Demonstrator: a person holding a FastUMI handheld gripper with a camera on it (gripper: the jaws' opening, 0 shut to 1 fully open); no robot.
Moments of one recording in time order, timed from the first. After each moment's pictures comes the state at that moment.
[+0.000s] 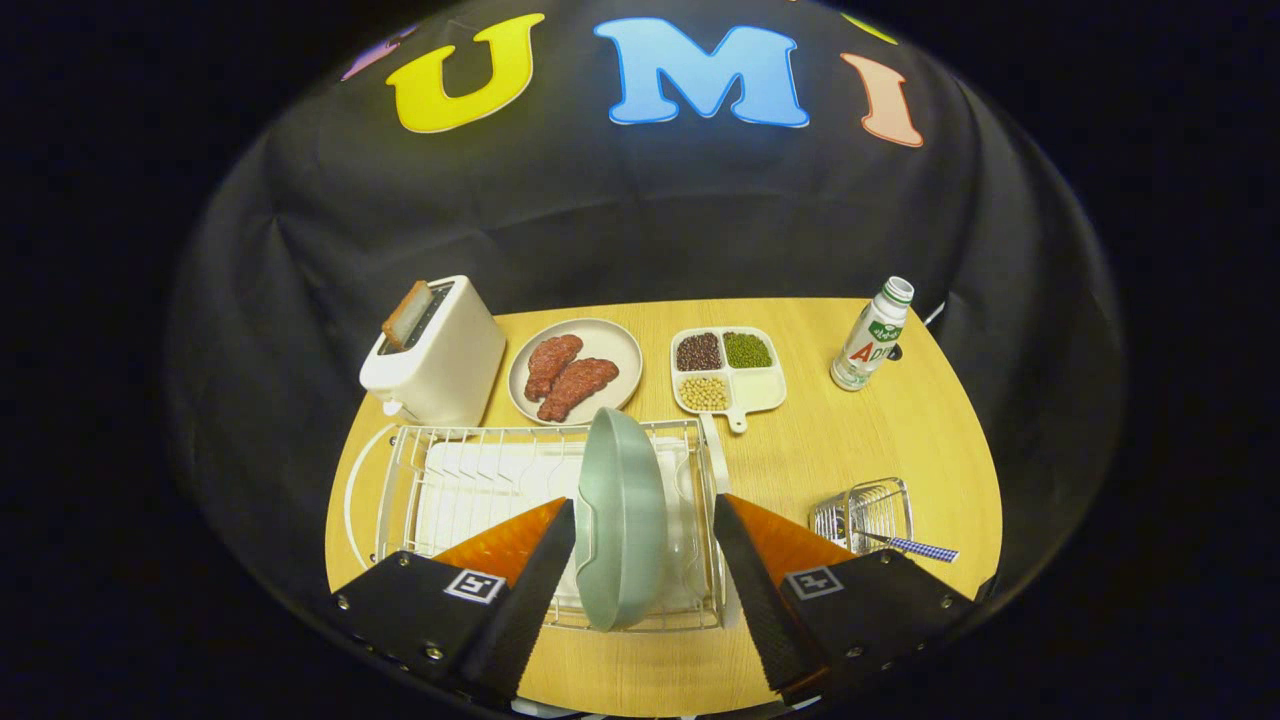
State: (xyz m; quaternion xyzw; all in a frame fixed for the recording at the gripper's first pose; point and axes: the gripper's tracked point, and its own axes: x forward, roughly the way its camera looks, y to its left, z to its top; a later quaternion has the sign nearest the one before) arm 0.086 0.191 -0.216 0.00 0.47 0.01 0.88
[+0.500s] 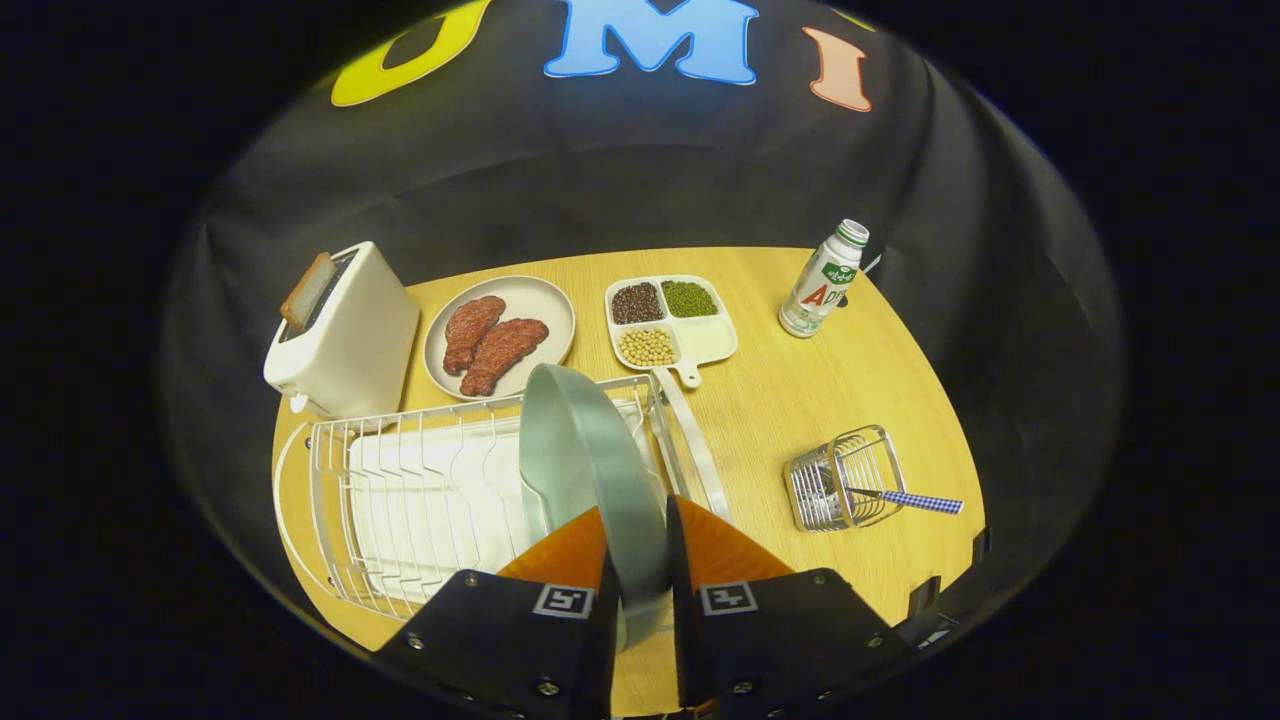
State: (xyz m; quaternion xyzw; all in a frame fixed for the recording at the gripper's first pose) arm 0.084 0.181 -0.253 -0.03 0.49 -0.11 0.86
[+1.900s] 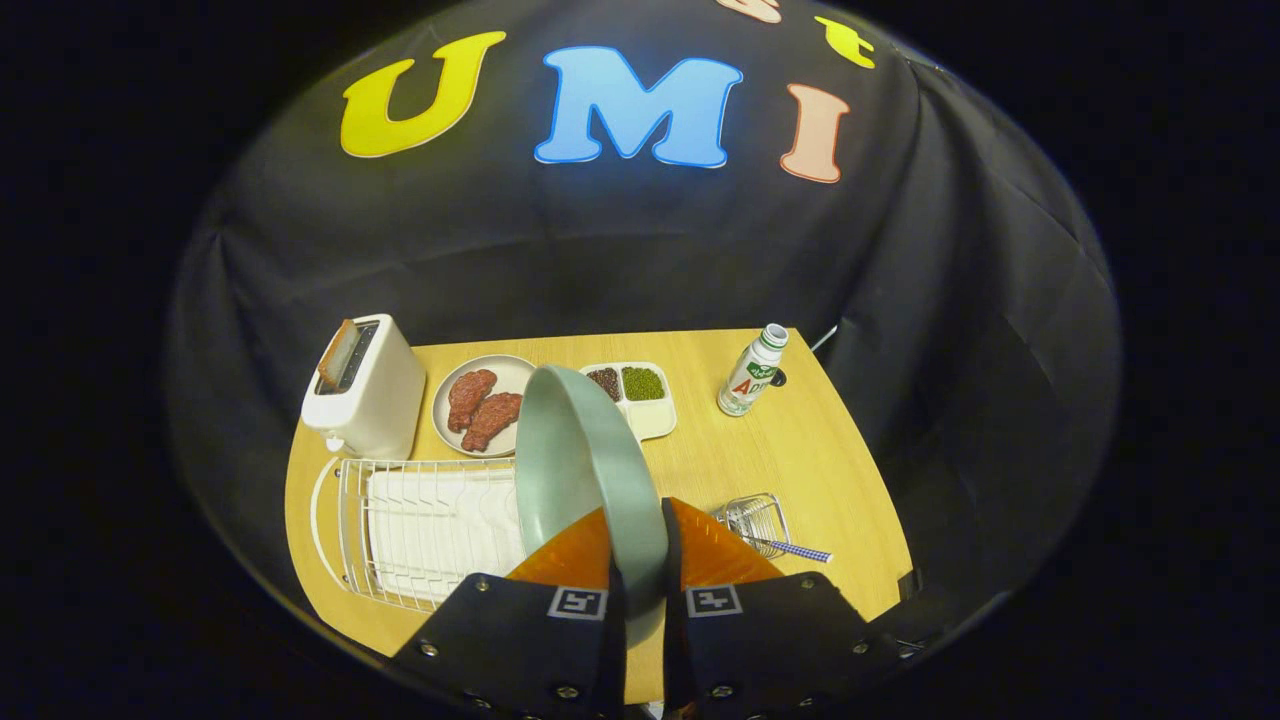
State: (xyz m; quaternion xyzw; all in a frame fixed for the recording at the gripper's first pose) arm 0.074 0.133 -0.111 -0.05 0.45 -0.09 0.89
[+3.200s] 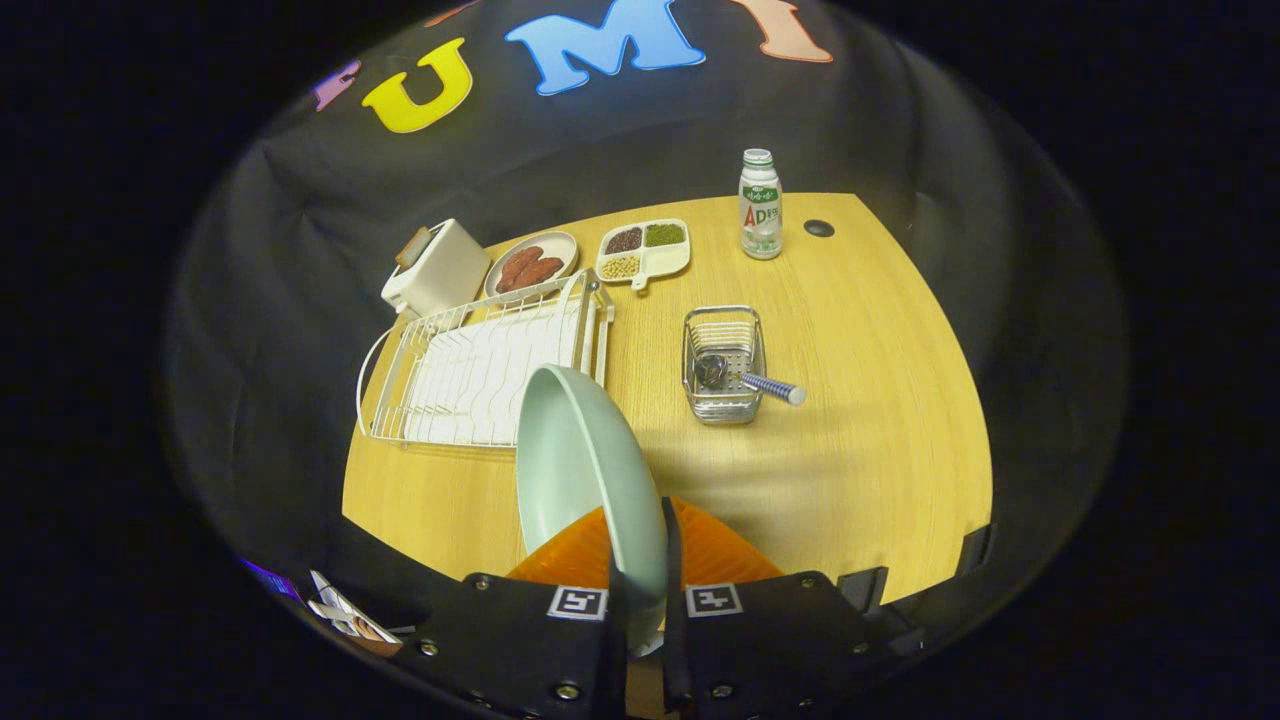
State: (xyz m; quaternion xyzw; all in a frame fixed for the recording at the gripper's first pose) arm -0.097 0.010 -0.231 0.07 0.53 0.10 0.84
